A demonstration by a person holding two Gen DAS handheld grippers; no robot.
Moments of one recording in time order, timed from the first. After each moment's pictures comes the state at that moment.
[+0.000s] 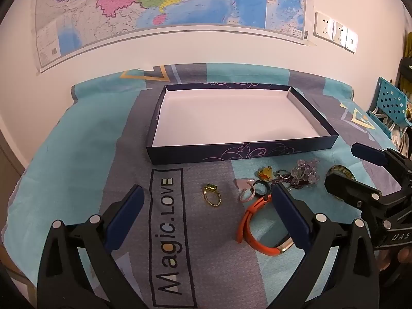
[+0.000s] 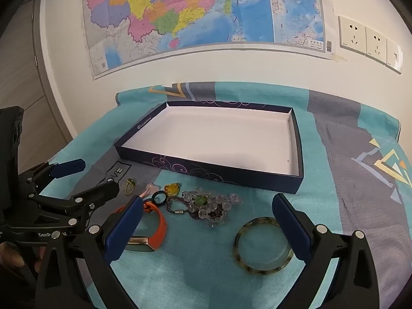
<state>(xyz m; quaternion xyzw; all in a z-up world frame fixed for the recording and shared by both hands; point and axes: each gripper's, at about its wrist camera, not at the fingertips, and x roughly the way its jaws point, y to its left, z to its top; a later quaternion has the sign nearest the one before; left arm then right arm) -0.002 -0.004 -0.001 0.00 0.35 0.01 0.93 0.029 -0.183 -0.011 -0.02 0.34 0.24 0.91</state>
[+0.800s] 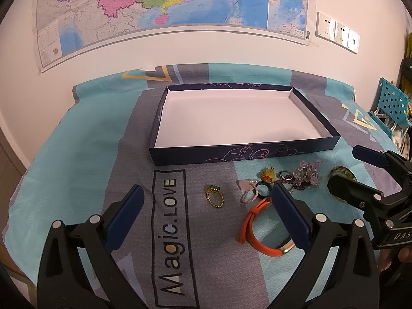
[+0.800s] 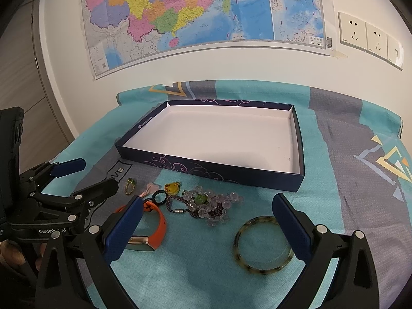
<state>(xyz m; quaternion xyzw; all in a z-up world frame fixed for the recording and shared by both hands) 0.000 0.005 0.000 0.00 0.36 0.01 0.93 0.030 -0.184 -0.012 -0.01 0.34 0.24 0.91</state>
